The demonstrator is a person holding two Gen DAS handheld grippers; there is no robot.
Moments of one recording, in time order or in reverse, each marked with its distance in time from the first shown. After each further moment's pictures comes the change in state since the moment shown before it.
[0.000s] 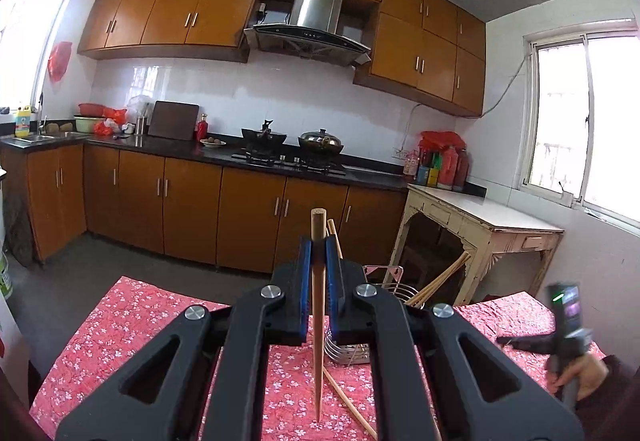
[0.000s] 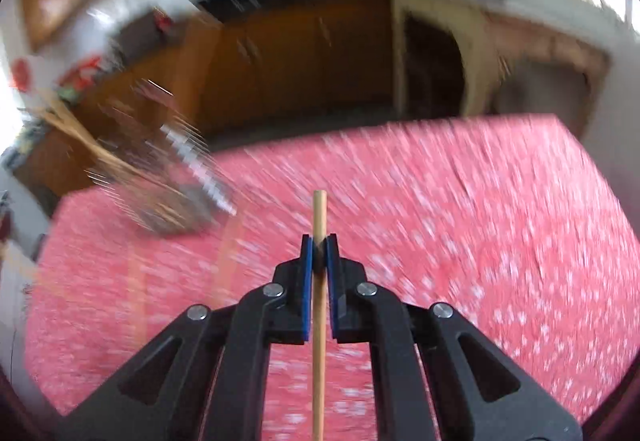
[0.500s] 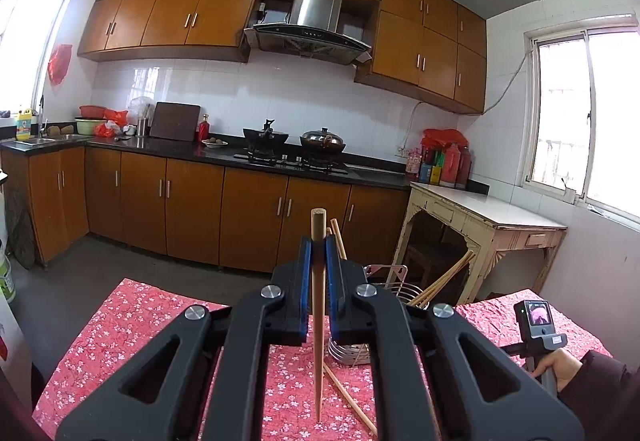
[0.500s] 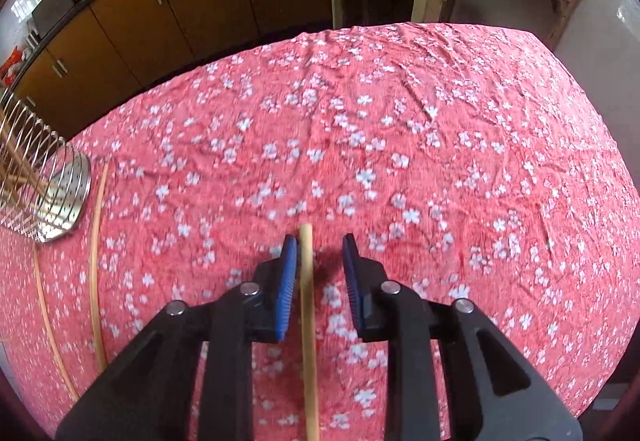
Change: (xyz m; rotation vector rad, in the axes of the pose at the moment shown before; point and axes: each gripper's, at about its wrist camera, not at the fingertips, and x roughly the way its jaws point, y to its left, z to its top) left arm 0.004 -0.003 -0.002 0.010 0.008 0.011; right arm 0.080 -0.050 0.022 0.126 0.171 -0.108
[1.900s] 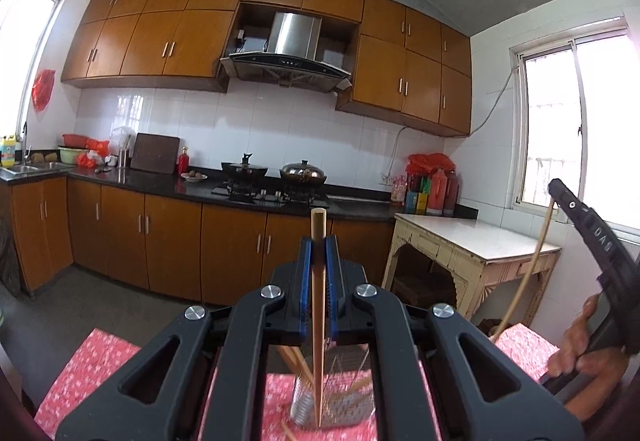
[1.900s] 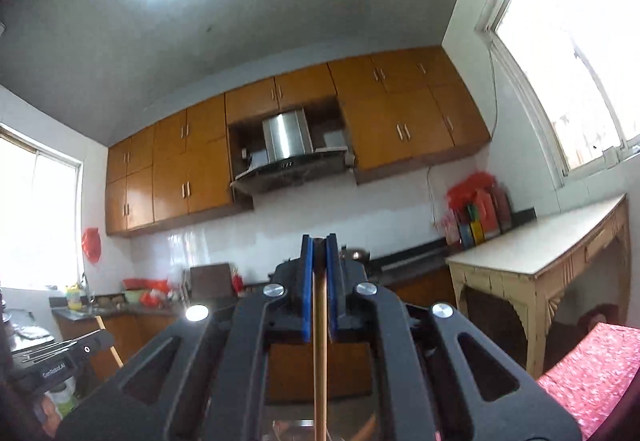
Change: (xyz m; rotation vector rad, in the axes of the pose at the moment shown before) left arm 0.047 -0.067 0.061 0.028 -0.104 -0.036; right arm -0.319 0.094 -0.018 -0.033 -1.354 0.482
